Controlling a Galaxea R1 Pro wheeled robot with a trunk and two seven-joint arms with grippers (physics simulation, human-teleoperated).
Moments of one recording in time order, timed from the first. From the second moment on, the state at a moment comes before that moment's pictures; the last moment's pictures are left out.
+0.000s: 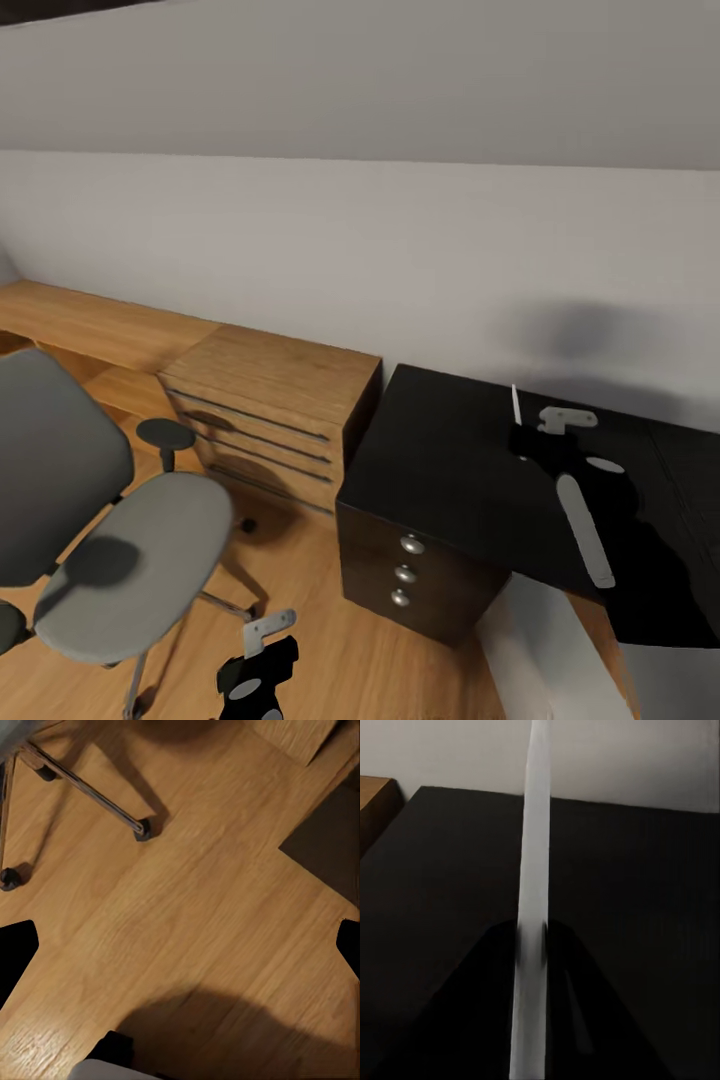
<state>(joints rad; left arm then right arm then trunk) -0.29 0.10 -0.80 -1.02 0.92 0.06 0.86 -0.57 -0.16 -0.02 -1.53 -0.27 0.71 -0.16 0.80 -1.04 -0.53</state>
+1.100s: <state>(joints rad) -0.29 0.13 -0.93 -0.62 0.93 -0.21 0.68 -0.57 -0.19 -0.25 -1.41 -0.27 0.69 -0.16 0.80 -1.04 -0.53</state>
